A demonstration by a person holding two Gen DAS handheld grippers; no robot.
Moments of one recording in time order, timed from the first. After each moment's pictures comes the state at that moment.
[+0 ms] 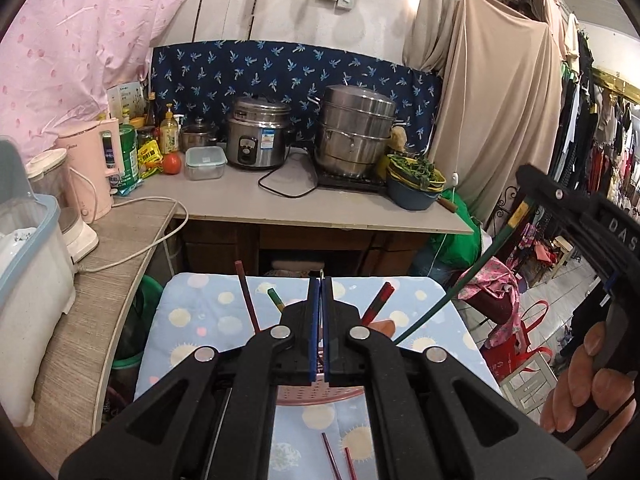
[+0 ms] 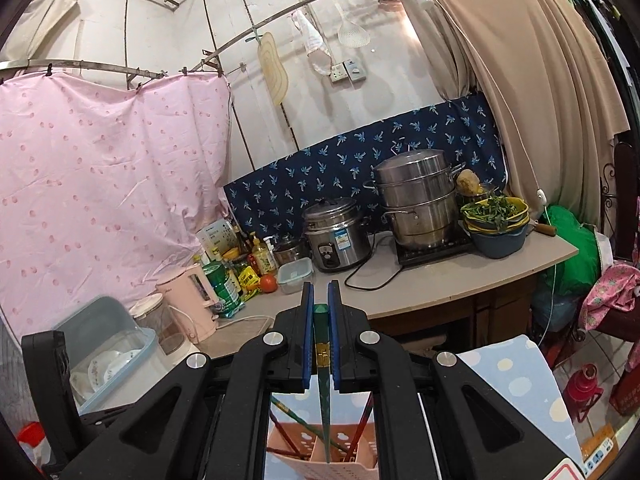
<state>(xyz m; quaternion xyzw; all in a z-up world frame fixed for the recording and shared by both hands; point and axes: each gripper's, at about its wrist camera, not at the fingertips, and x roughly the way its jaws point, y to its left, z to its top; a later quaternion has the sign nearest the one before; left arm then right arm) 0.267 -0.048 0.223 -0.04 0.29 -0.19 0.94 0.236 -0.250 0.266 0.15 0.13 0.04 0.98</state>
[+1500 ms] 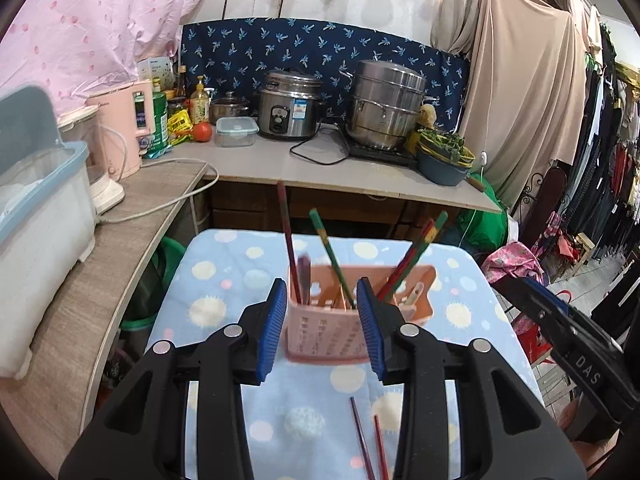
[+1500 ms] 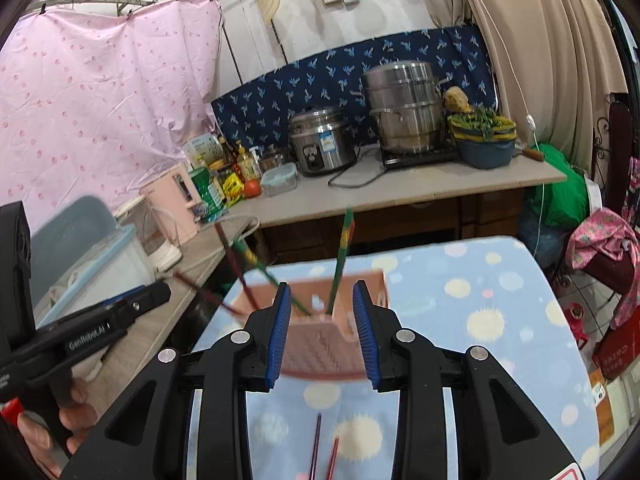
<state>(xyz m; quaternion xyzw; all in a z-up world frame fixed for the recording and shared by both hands) 0.234 -0.022 0.160 -0.04 0.31 -0.15 0.94 0.180 -0.233 0.143 0.13 0.26 0.04 0.96</state>
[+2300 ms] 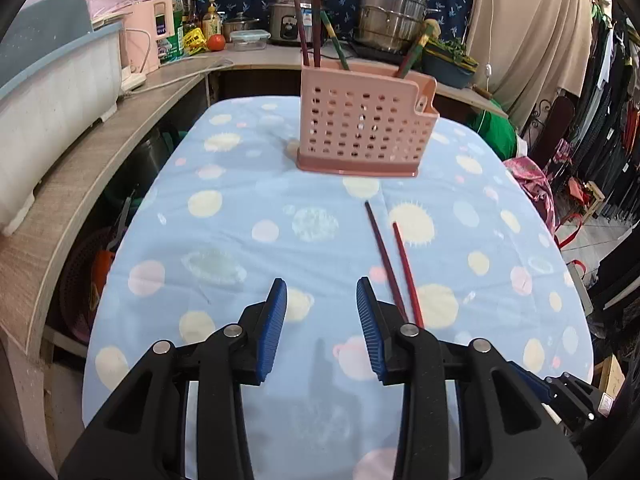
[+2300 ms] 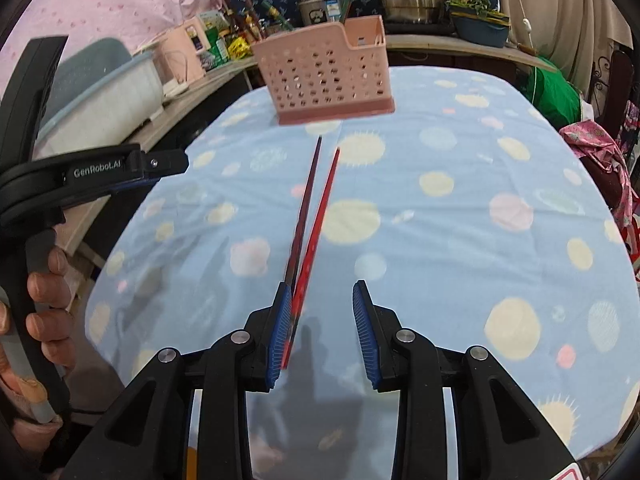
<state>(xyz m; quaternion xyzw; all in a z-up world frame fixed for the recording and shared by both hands) 0.098 -0.009 0.028 0.00 0.42 -0.13 0.90 0.003 -0.180 -0.016 0.08 0.43 0.05 0.90</state>
